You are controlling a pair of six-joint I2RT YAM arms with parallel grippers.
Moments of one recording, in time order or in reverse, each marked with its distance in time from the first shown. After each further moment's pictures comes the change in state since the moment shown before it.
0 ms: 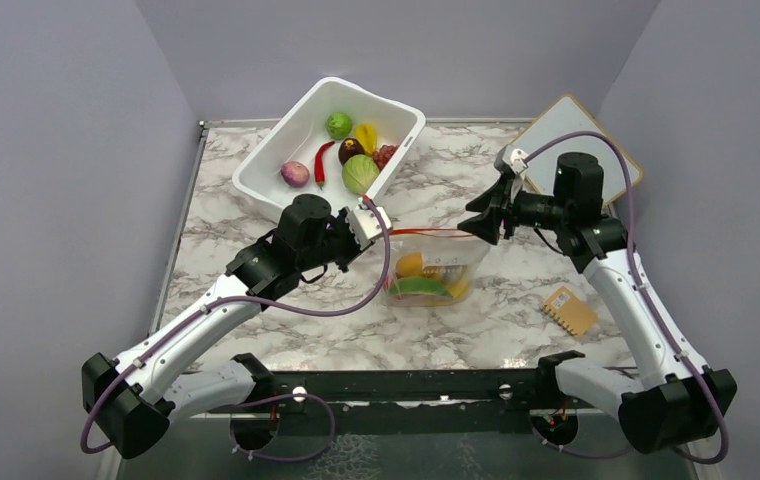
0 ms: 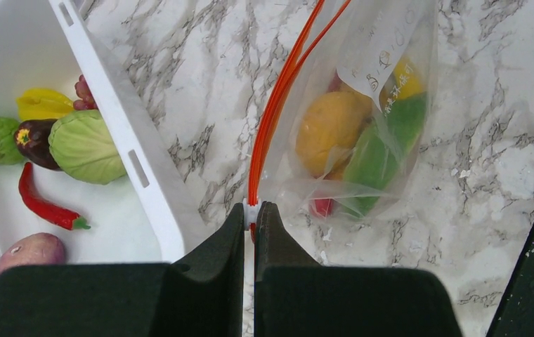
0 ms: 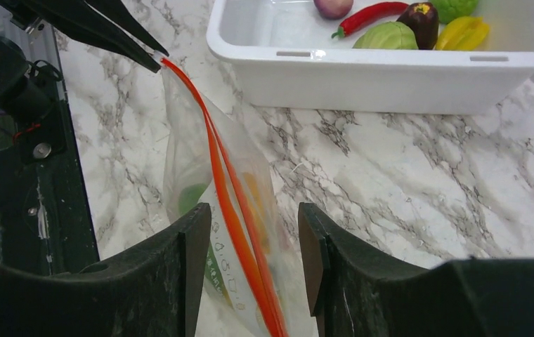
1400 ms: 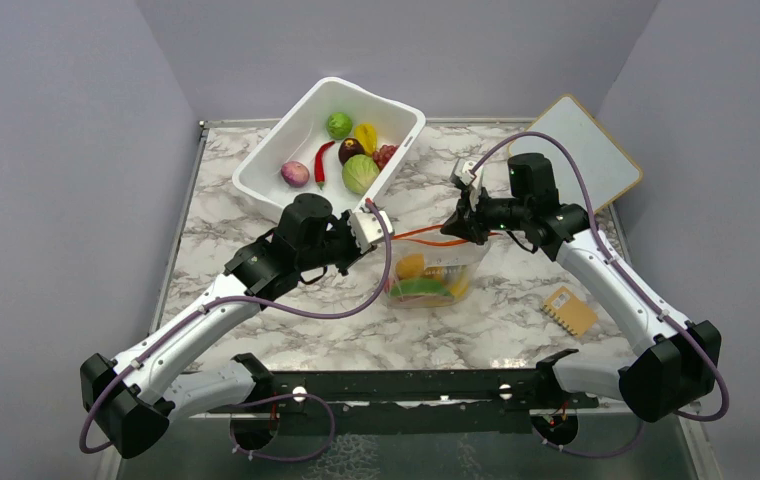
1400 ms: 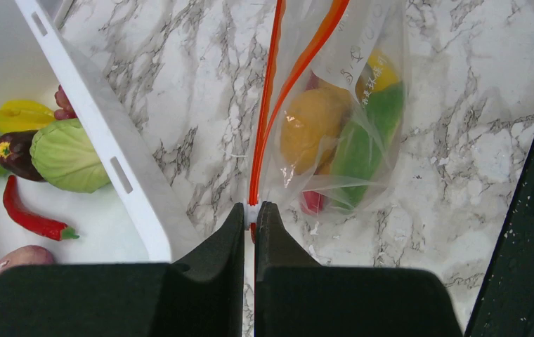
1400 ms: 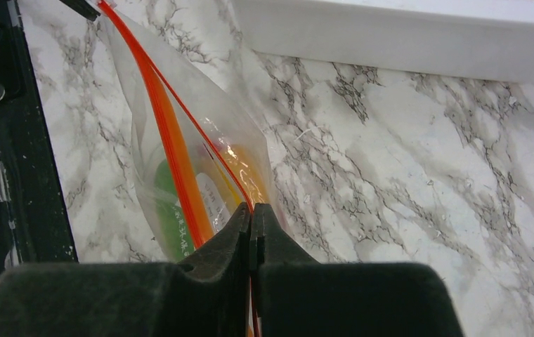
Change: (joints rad) left arm 0.000 0.000 0.021 -0.041 0.040 0.018; right arm 0.174 0.184 0.064 -0.107 0.188 -0.148
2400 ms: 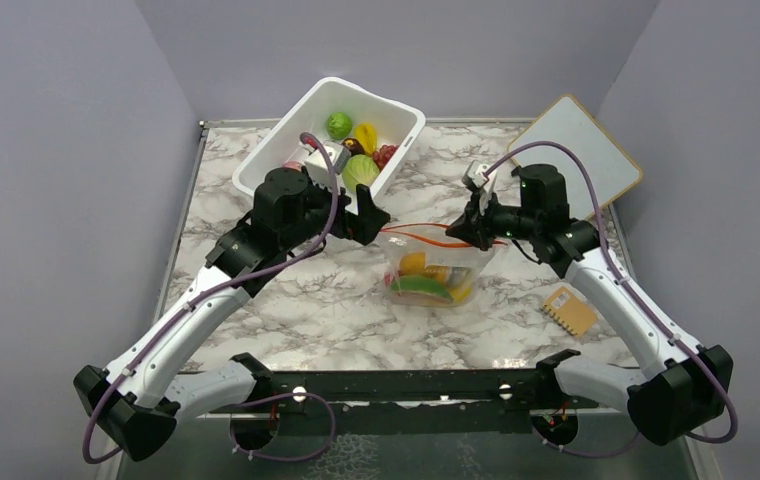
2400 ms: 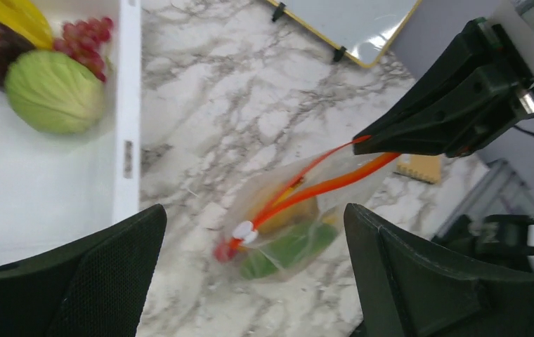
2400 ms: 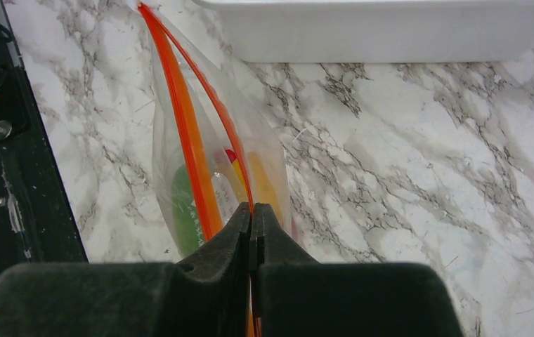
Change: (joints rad) left arm 0.091 0.014 0.171 0.014 -0.134 -0.593; right arm 0.005 -0.108 -0.099 0.089 0.053 0.134
